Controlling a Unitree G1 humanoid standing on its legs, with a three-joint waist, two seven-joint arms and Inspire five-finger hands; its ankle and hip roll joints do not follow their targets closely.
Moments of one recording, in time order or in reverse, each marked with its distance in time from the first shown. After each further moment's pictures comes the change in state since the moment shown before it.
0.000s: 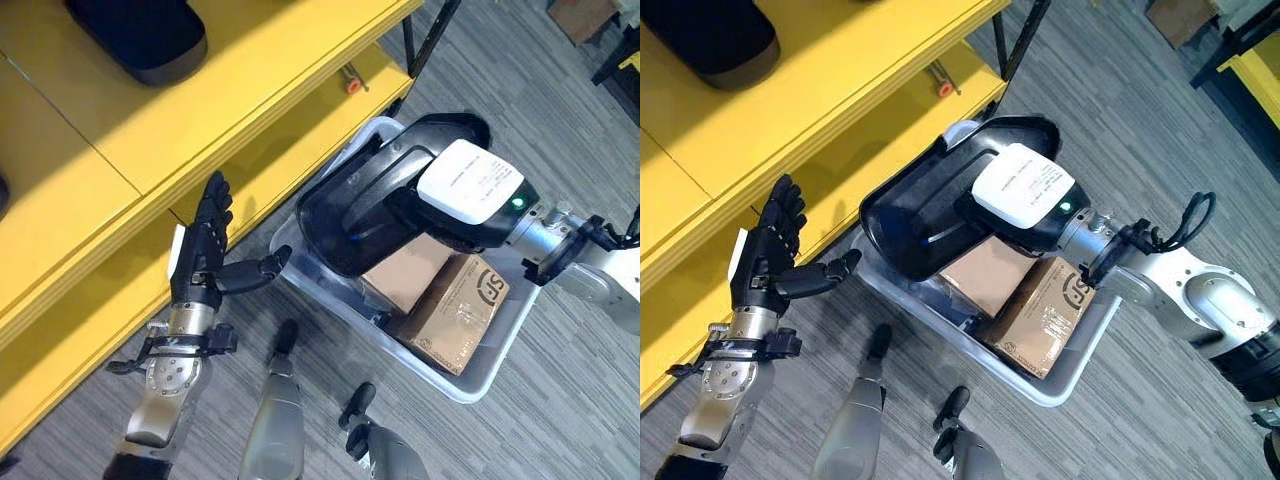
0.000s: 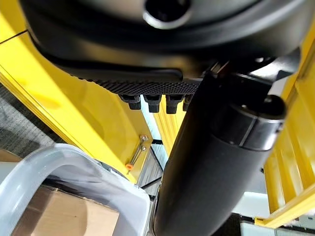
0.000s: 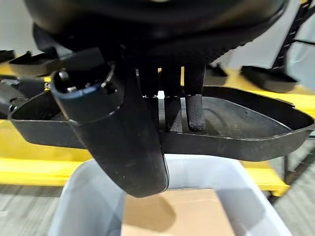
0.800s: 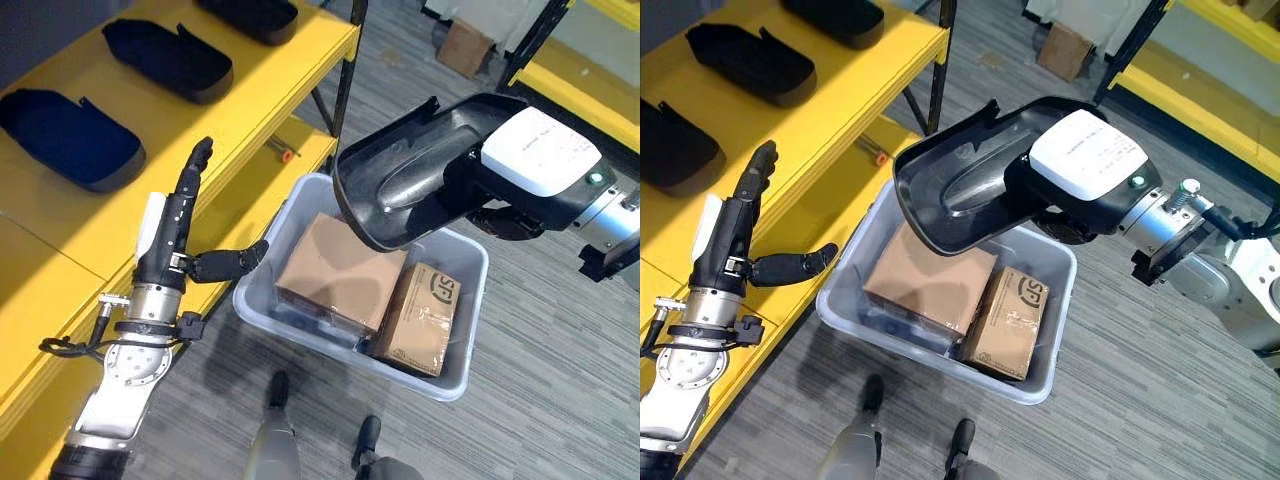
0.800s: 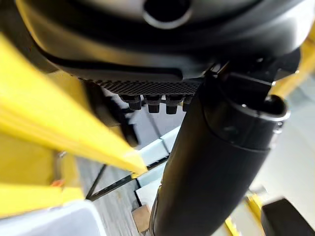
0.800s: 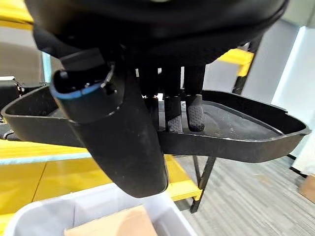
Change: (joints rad) left arm -0.041 0.226 0.087 -0.023 0.368 -0.030 0.014; right arm 0.141 -0.130 -0.200 0.046 0.217 -0.067 0.009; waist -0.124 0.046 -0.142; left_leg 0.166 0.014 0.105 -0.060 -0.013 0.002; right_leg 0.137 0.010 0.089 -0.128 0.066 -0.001
